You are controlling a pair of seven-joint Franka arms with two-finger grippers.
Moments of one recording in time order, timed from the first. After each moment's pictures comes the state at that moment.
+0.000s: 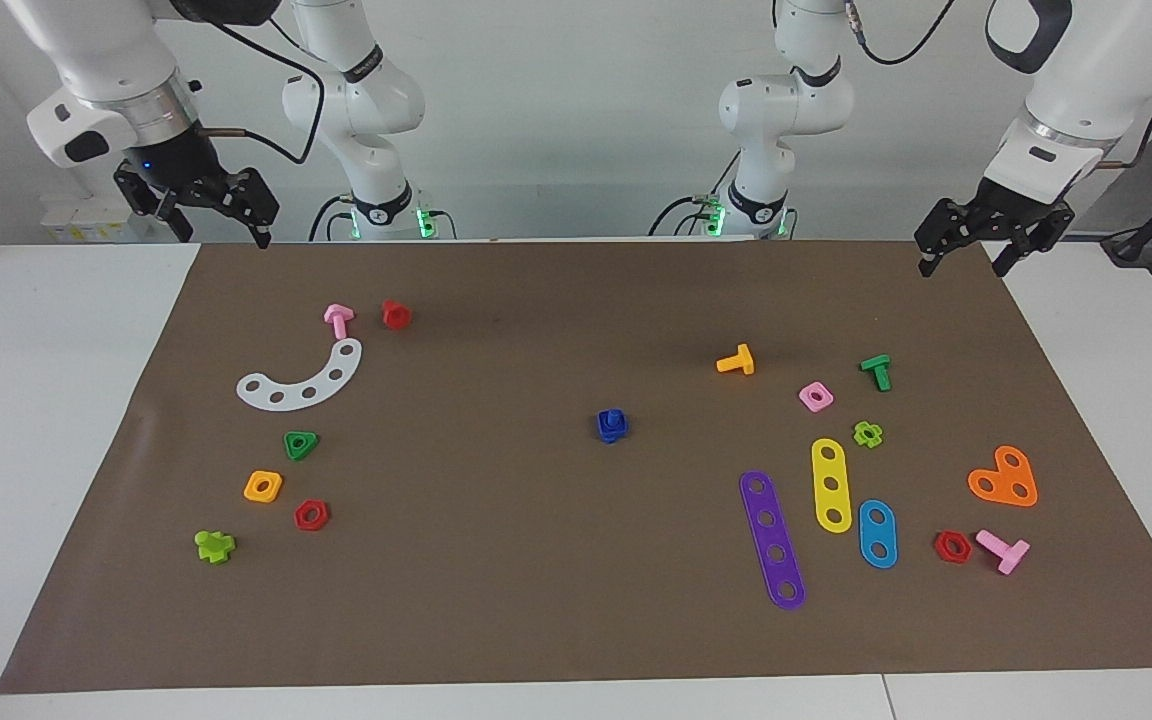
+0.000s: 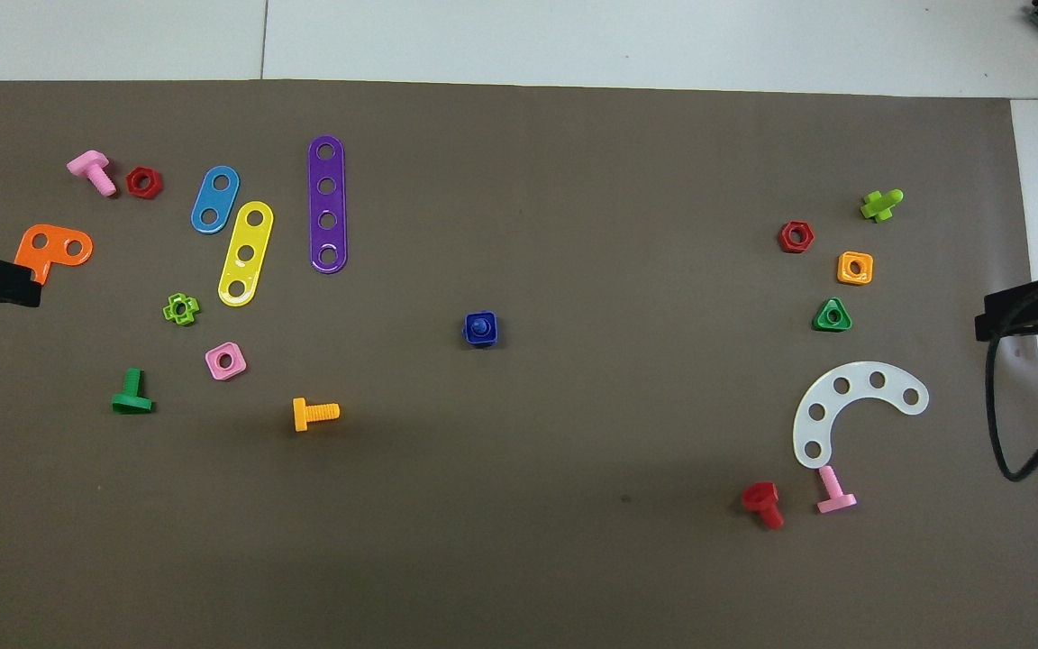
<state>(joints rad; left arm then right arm) -0.02 -0.03 0.03 -1.61 0.01 1.61 0.10 0.00 -0.06 -0.04 -1.57 -0.03 1.45 0.08</state>
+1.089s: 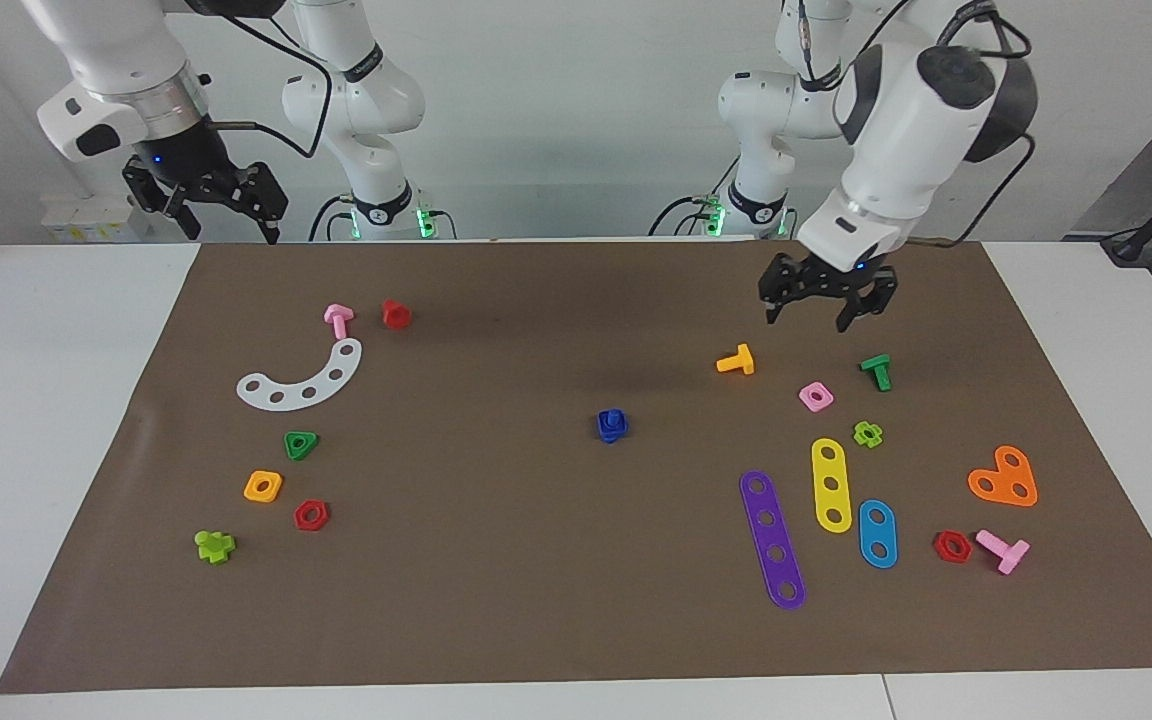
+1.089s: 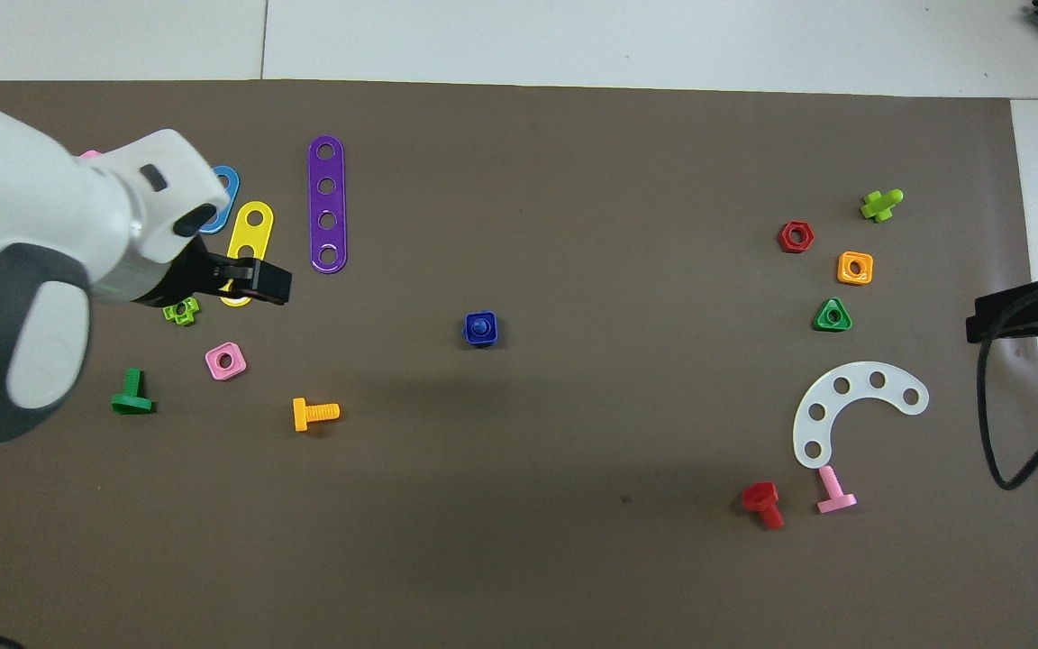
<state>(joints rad) -0.35 0.09 0.02 -1.73 -0.07 1.88 -0.16 0.01 -0.07 -0.02 -1.57 -0.03 1.45 0.08</state>
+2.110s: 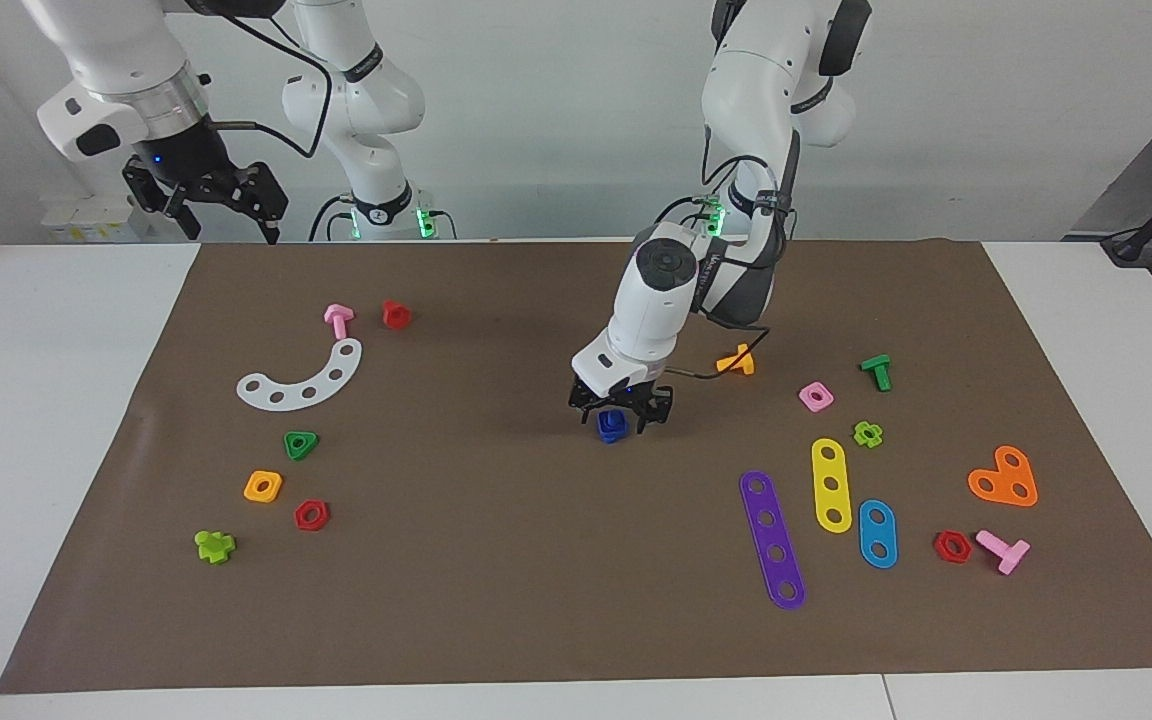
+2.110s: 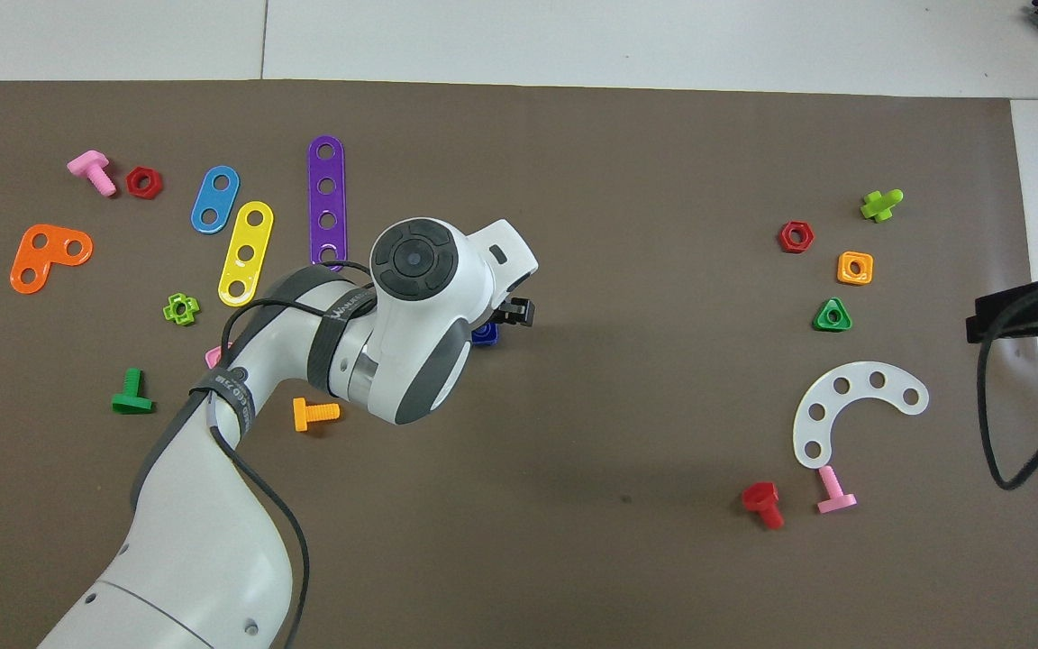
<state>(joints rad) -0.62 0.46 0.02 -1.72 -0.12 2.29 -0.29 0.01 -0.07 -0.02 -1.57 -0.03 1.45 0.08</state>
